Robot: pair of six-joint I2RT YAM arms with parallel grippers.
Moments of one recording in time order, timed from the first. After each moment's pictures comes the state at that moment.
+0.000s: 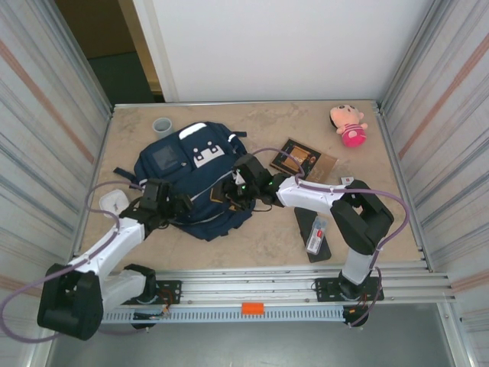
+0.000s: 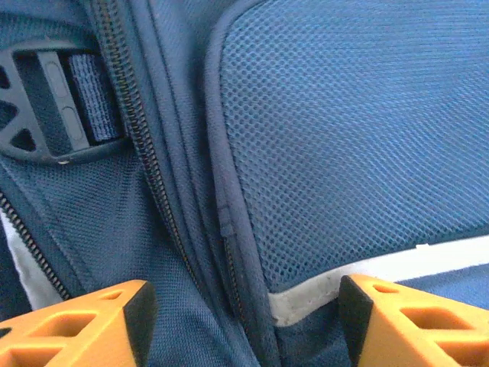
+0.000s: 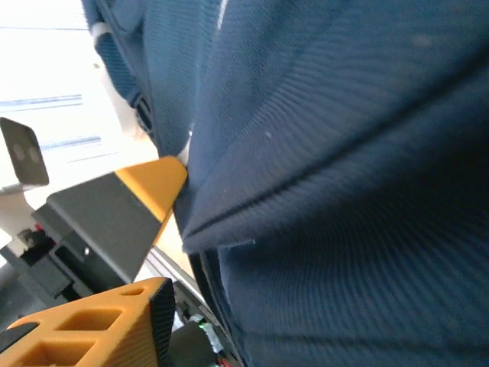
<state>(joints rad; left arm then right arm) -0.28 1.08 0.50 -0.37 0.03 -0.77 0.84 1.77 1.13 -0.13 -0.44 1.14</state>
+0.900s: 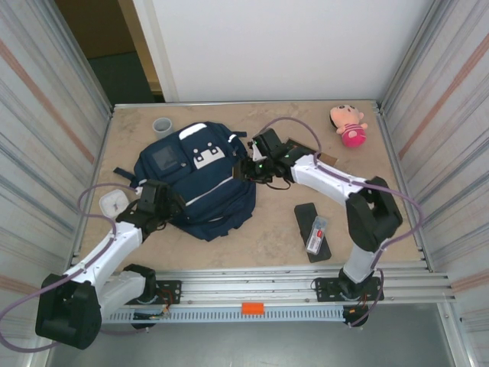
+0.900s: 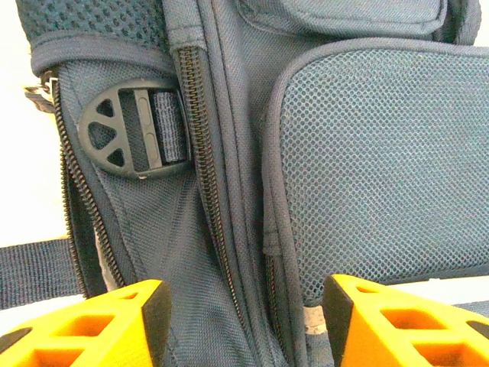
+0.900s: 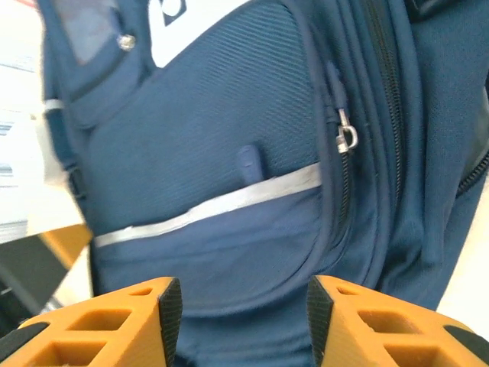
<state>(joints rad) -0.28 0.99 0.50 -0.44 -0.08 -0.79 0.66 1.77 1.30 -0.42 -0.31 0.67</state>
